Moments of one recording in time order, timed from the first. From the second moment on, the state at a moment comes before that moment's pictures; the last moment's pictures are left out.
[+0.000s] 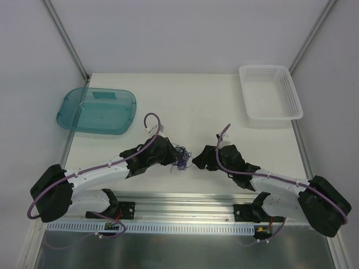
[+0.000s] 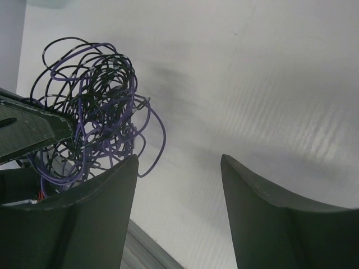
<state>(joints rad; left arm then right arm) -0.91 1.20 0.63 -0.07 -0.14 -1.12 0.81 1.11 0.31 0.30 0.01 0.78</state>
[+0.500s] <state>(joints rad) -0.91 1.13 0.59 -0.07 -0.17 -1.12 0.85 1.26 0.32 0.44 -0.03 0.82</state>
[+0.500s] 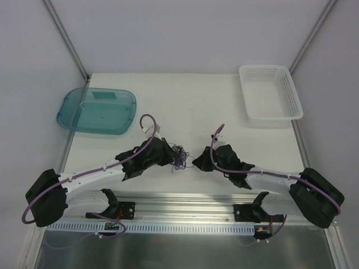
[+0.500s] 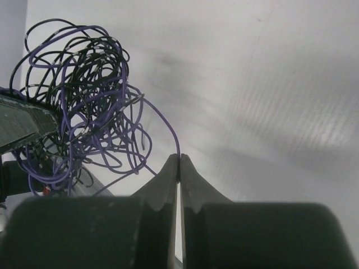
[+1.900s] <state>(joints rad) -0.76 0.91 0.52 -0.48 -0.54 -0.90 0.80 0.64 0.77 -0.87 0.64 0.59</state>
